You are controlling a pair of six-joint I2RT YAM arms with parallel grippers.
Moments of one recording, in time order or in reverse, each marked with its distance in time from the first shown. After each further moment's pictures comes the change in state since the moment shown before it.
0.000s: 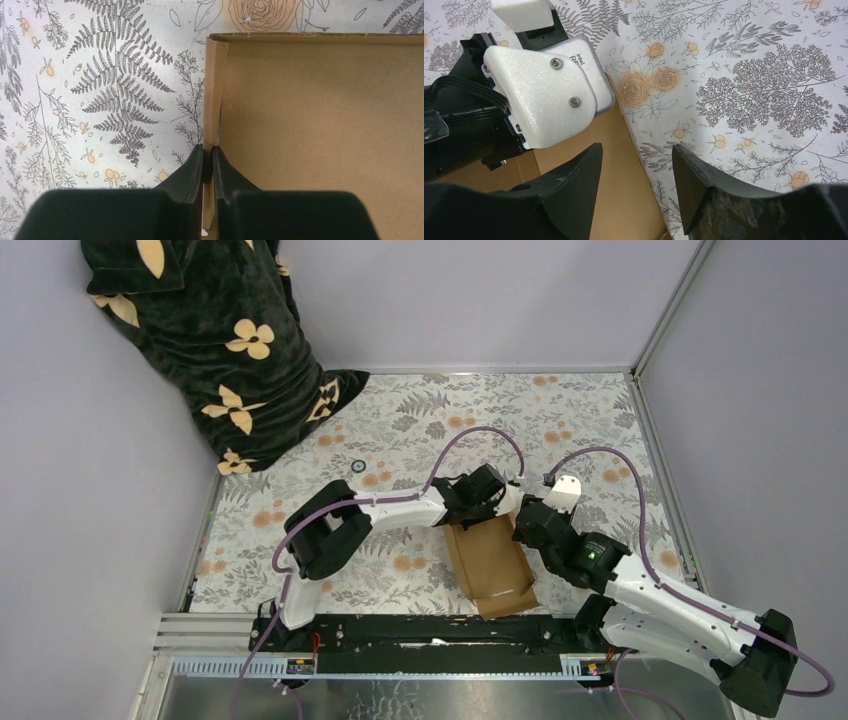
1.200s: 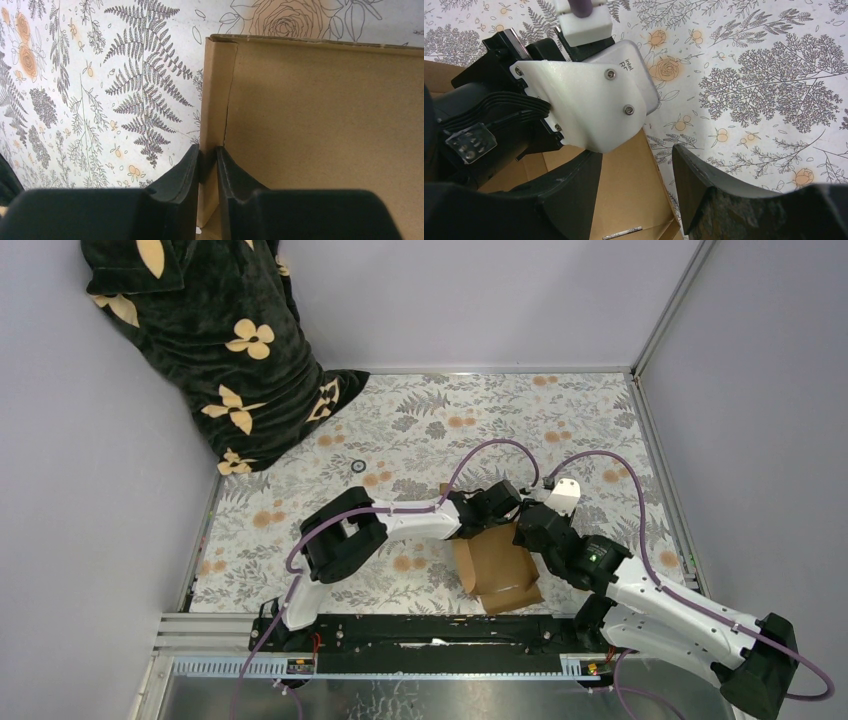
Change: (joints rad) left arm -0.090 0.068 0.034 0.054 -0.270 0.001; right arm -0.017 -0.019 -0.032 0.006 -0.055 -0.015
